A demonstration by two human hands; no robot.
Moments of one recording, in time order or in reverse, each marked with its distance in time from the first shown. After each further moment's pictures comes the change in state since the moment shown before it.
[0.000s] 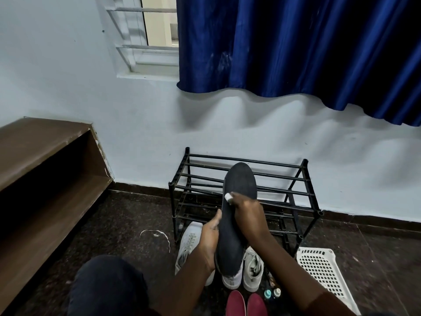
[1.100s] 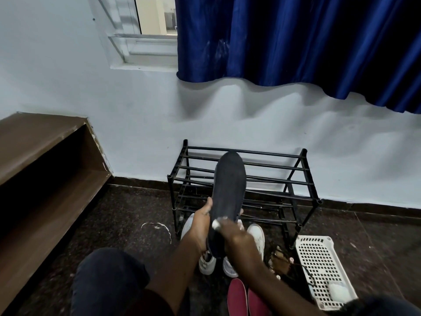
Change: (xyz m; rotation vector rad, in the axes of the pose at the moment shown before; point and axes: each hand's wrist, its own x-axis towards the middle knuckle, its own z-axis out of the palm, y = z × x) left_hand 0.000 0.023 -0.007 0.011 0.119 -0.047; right_hand -0.078 -0.033 0.004 0.219 -0.173 0.039
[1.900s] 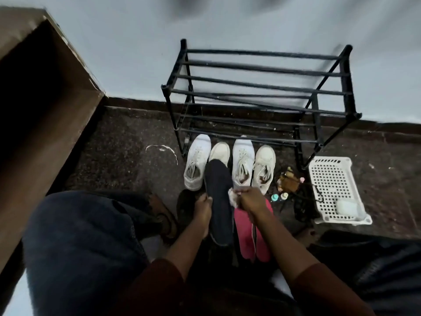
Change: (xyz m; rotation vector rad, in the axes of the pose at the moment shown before) left_hand 0.039 -0.141 -0.171 0.492 0.668 0.094; right_hand -0.082 0.102 0.107 0.546 -0.296 1.107
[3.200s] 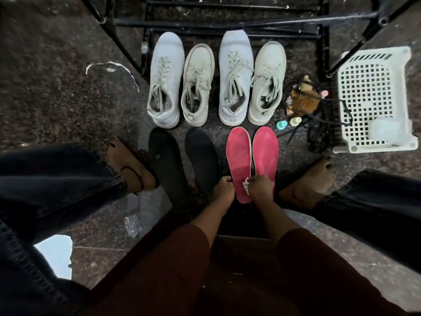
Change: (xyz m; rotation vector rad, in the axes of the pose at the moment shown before) left_hand 0.092 -0.199 0.053 0.638 -0.089 -0.298; right_hand 0.067 0.204 0.017 -0.397 0.033 0.489
